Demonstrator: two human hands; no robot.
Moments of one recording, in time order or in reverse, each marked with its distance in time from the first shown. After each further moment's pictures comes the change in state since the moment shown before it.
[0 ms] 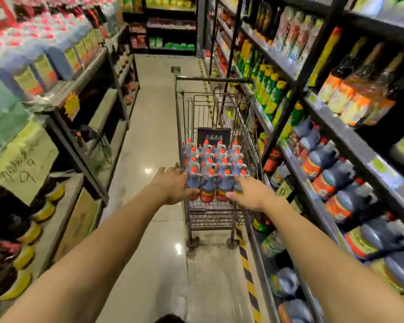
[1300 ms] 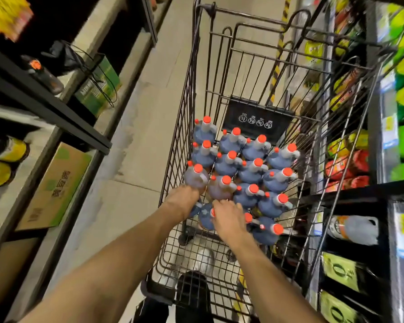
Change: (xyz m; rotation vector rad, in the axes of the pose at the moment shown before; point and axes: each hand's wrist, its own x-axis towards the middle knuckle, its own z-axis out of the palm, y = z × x) left_hand 0.381 -0.018 0.209 -0.325 -0.505 -0.246; right_hand 0.408 0.042 0.138 -0.176 -0.260 -0.282
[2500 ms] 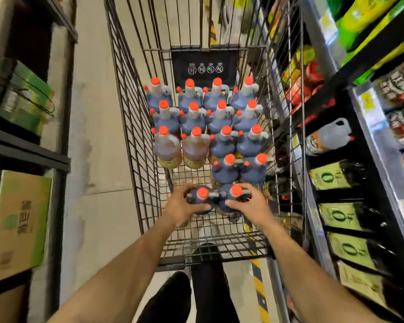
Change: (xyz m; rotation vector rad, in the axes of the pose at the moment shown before) left_hand -0.033 0.018 0.136 -1.052 0.016 0.101; right_hand -0.090 0.054 0.143 1.355 0.306 0.439
